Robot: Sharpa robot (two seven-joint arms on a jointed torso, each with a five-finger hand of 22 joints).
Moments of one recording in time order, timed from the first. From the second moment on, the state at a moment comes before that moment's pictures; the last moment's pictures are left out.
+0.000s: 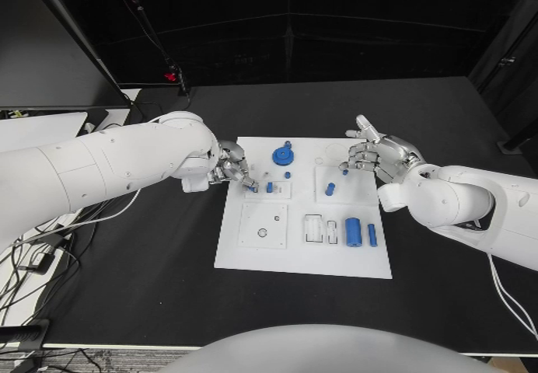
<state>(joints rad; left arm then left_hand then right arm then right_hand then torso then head) 1.40 -0.50 -0.24 1.13 -0.88 0.31 -0.35 1.35 0.10 0.09 0.30 0.61 0.90 0.05 0.53 1.00 1.46 -0.01 1.58 1.31 1.47 -0.05 1.57 1.31 0.01 1.47 0.07 1.55 1.31 1.15 -0.99 -0.06 1.61 0.07 -0.35 0.28 1.07 0.17 -0.31 0.29 0.28 0.11 0.13 0.83 0.11 0.58 0.17 1.15 0.74 0.66 0.13 1.18 0.64 0.16 0.69 0.23 0.55 1.00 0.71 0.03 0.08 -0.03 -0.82</state>
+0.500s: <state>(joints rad) 1.40 -0.49 -0.24 1.12 -0.88 0.32 -0.36 1.35 0.10 0.09 0.30 0.61 0.90 0.05 0.53 1.00 1.46 -0.01 1.57 1.31 1.47 -0.05 1.57 1.31 0.01 1.47 0.07 1.55 1.31 1.15 -0.99 -0.06 1.61 0.07 -0.35 0.28 1.07 0.17 -0.31 0.29 0.28 0.11 0.13 0.83 0.11 0.58 0.17 1.15 0.74 0.66 0.13 1.18 0.64 0.16 0.69 0.23 0.55 1.00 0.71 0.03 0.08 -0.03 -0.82</state>
